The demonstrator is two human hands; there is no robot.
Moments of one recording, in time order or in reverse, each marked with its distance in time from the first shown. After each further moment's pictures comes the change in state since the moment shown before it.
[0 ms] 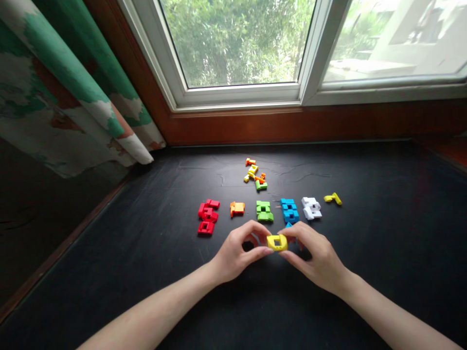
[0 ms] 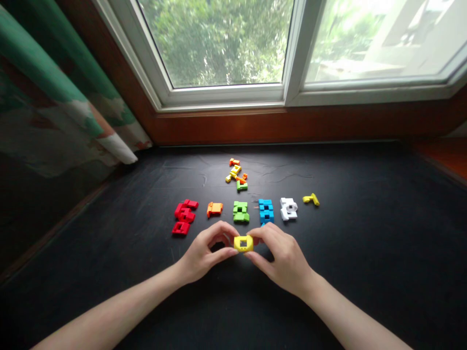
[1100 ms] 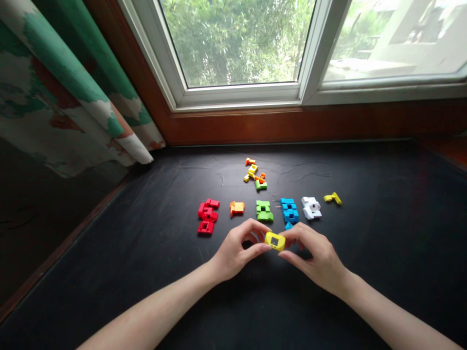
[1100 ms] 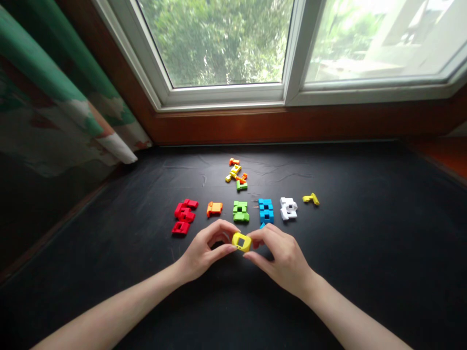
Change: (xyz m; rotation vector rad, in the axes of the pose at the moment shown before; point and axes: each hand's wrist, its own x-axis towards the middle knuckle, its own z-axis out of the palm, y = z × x) left_hand 0.001 -0.004 -0.001 -0.065 -0.007 0.006; right_hand -0.001 0.000 0.000 0.089 -0.011 -0.008
